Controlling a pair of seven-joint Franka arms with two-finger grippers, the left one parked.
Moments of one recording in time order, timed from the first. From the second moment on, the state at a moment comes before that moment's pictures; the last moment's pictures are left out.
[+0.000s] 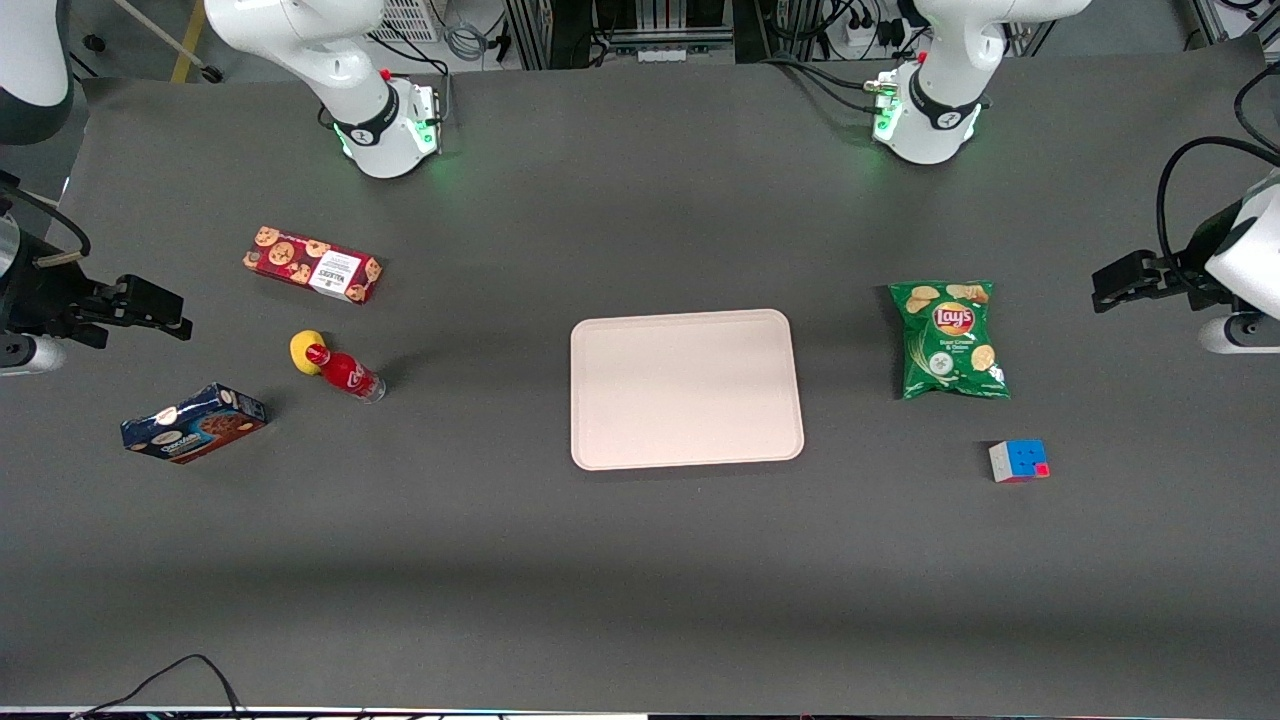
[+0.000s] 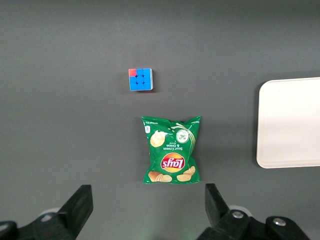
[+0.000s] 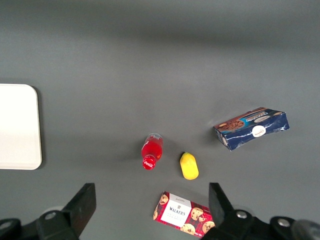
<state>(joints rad) 0.14 0.10 -0.16 -1.50 0.02 1.59 -0.07</state>
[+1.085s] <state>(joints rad) 0.15 0.06 -0.11 -1.82 0.02 1.85 -0.07</state>
